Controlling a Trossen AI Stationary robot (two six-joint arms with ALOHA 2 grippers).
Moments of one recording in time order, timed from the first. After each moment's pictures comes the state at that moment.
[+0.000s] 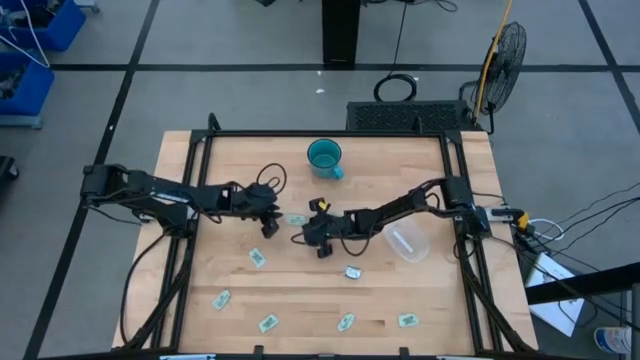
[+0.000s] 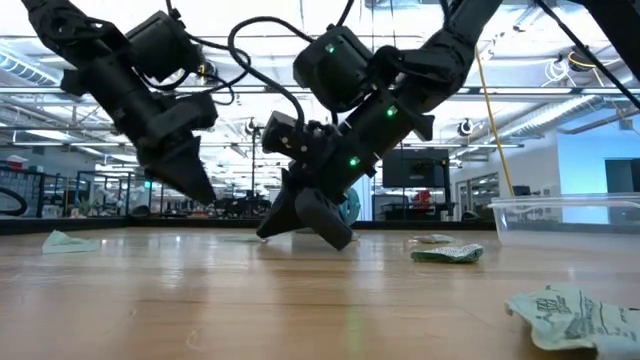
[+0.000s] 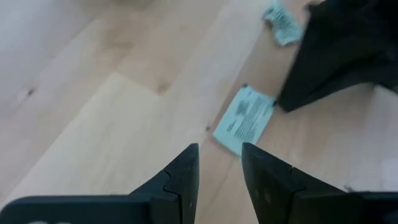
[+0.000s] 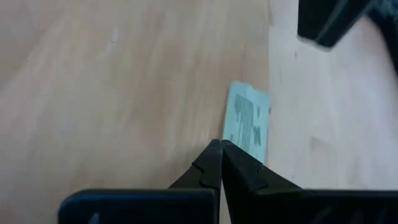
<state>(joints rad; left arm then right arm) 0.09 1.28 0.47 -0.03 -0.11 -0.40 0.08 2.14 1.17 0.23 0.31 -0.46</state>
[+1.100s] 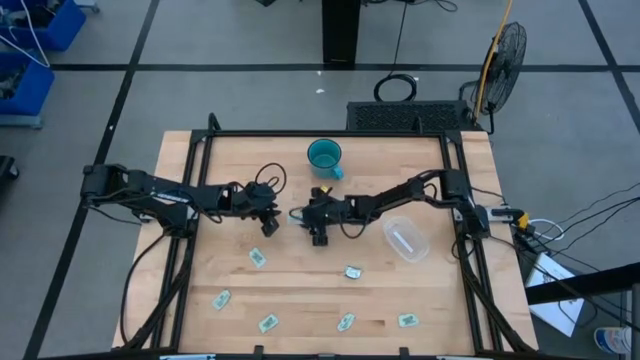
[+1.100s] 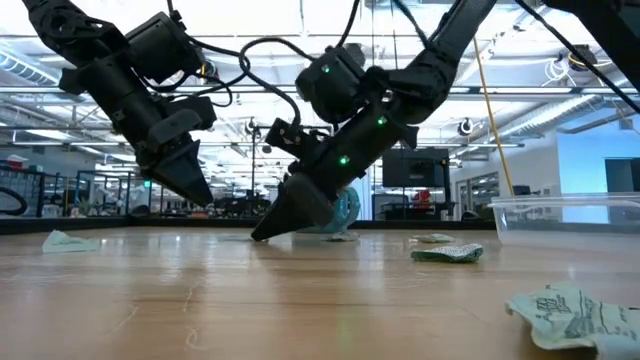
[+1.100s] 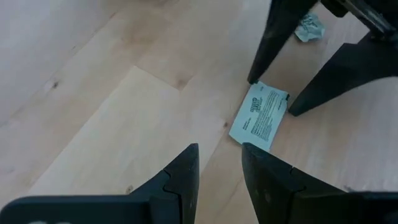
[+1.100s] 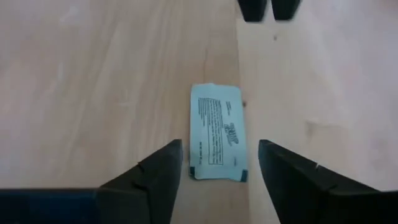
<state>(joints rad) 0.09 1.28 0.48 -0.05 -0.16 -0.40 -0.05 2.14 1.17 0.29 0.05 -0.19</state>
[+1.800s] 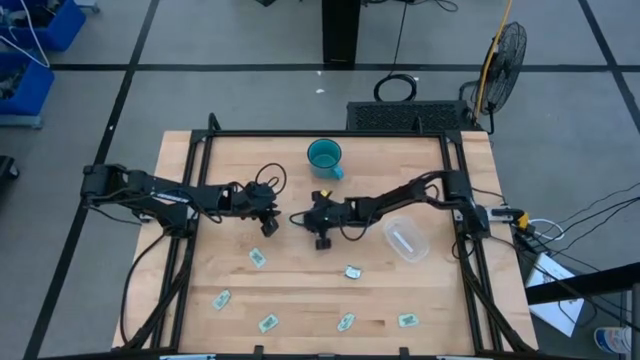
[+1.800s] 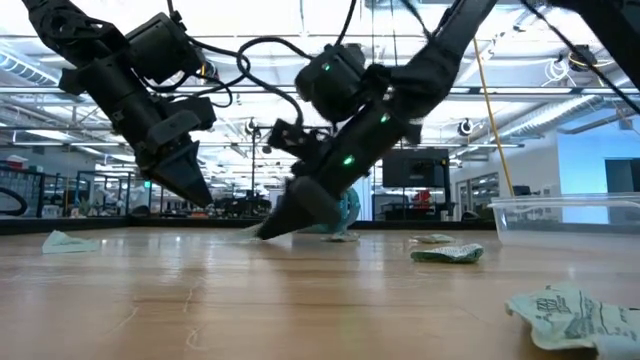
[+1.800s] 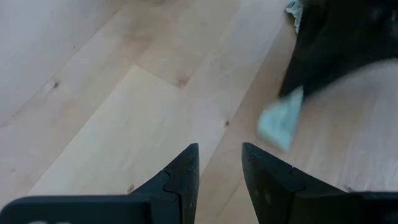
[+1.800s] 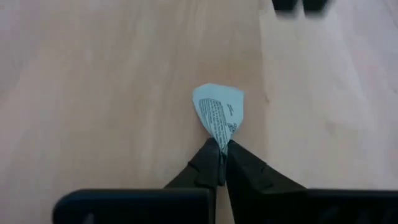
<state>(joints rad) 0.09 1.28 0.48 -0.06 -0.16 -0.40 -0.02 2.10 1.17 0.19 0.12 -0.28</state>
